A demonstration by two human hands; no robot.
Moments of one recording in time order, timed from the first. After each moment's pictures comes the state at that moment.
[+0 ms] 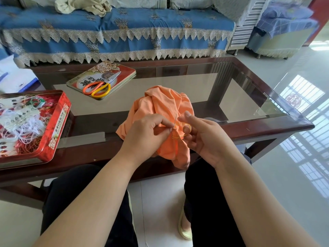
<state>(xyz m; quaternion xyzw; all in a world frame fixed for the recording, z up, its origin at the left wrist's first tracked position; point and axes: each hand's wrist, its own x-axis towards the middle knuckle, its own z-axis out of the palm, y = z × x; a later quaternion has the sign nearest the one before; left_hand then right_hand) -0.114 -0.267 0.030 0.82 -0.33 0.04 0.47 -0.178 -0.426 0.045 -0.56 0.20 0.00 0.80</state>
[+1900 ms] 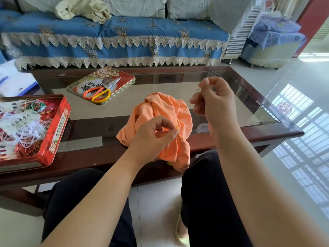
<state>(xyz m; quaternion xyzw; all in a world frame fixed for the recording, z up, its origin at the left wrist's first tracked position) -0.117 -0.274 0.038 0.76 -0.29 -0.06 0.58 -0.151 -0.427 0.107 -0.71 0.16 -0.29 0.62</state>
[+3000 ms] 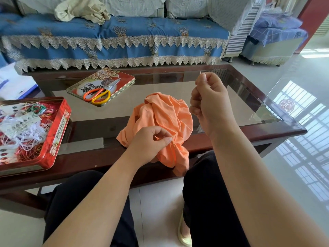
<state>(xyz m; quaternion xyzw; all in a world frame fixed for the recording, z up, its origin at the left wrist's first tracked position) -0.105 -0.270 0.025 0.84 -0.24 -0.13 0.48 -0.142 -0.418 0.113 -0.61 0.14 -0.24 0.74</state>
